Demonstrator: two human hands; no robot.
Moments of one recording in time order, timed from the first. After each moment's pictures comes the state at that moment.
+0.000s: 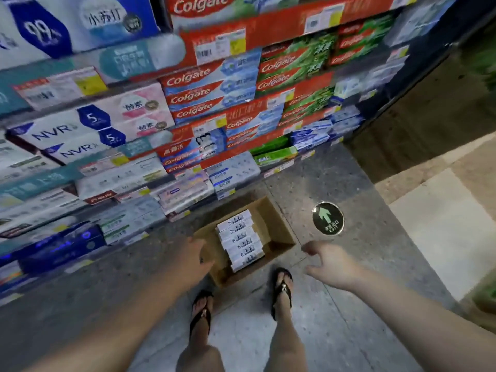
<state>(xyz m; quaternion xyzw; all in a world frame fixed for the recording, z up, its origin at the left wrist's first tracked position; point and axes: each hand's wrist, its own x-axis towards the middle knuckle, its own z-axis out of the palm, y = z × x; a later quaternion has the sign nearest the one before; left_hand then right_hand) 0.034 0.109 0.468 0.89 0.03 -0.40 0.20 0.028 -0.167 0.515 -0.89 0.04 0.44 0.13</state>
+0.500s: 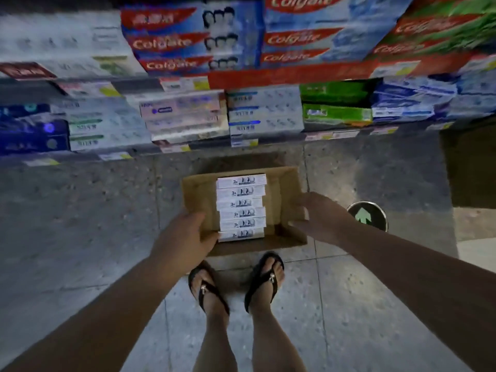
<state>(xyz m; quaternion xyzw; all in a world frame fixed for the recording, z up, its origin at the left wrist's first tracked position) 0.050 0.020 0.280 0.87 0.24 -0.35 0.26 0.174 -0.194 0.268 -0.86 -0.15 0.48 0.08</state>
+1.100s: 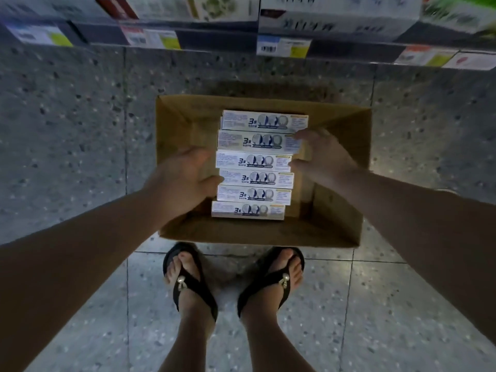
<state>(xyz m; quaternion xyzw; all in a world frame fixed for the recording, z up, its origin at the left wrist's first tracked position) 0.043 0.020 0.028 0.87 0.27 -0.30 0.27 0.182 -0.170 -0.028 -0.89 -0.20 0.40 0.12</state>
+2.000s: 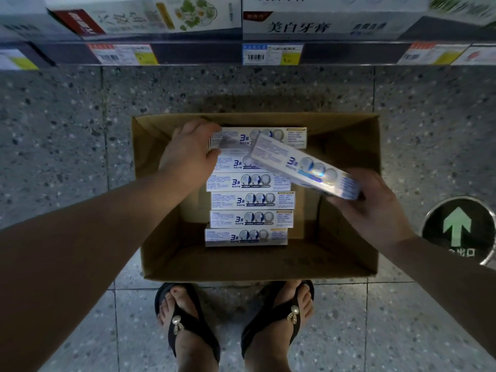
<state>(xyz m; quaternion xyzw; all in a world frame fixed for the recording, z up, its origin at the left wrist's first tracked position) 0.103 0.040 -0.065 0.91 0.24 -0.19 0.29 0.157 -0.249 -0.050 -0.92 -0.17 0.24 0.24</state>
